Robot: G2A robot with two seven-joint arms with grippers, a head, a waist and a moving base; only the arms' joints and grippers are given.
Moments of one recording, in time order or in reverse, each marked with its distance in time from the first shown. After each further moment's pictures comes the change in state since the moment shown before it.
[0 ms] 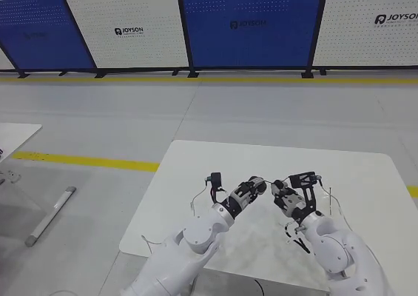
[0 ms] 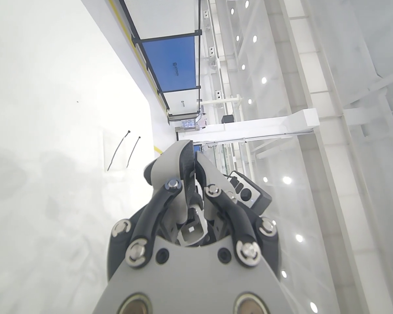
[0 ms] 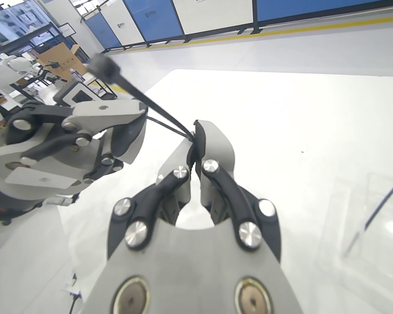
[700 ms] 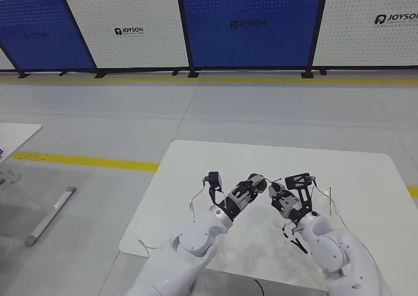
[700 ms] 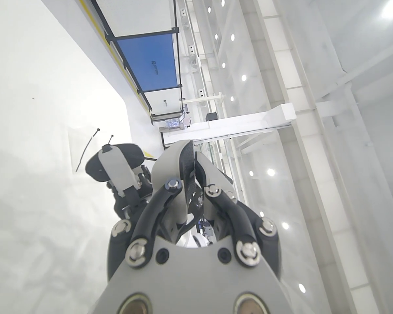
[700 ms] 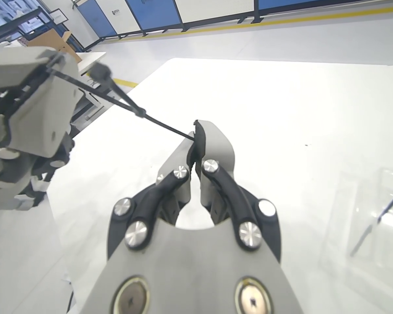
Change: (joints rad) left arm 0.051 0.006 -0.026 -0.077 -0.004 -0.064 -0.004; right arm 0.020 0.004 -0.029 0.037 -0.013 0.008 0.011
